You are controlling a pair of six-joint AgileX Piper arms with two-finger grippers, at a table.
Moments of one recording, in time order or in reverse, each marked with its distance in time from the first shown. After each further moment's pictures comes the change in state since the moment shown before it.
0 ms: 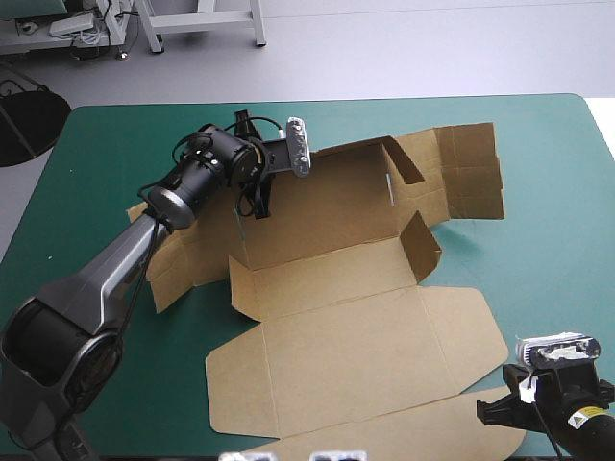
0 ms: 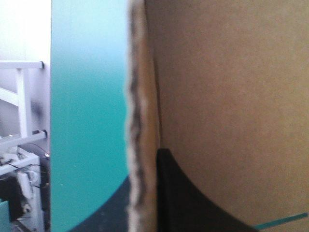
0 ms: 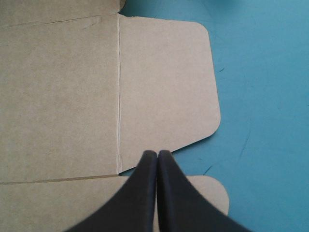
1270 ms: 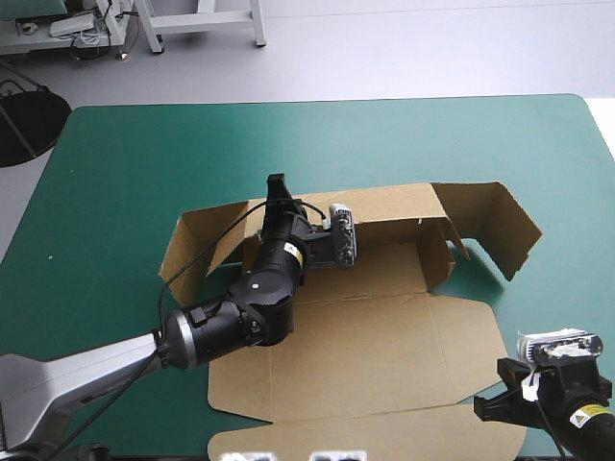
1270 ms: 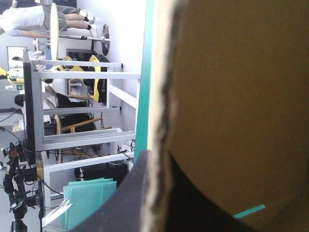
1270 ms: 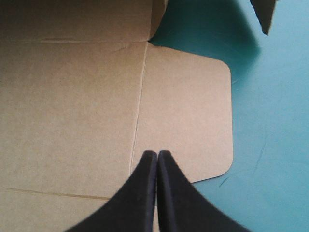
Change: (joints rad) left arm -0.523 -0.282 0.559 0.980 -0.038 -1.039; right arm 0.000 0.003 -0.031 0.052 0.003 0.013
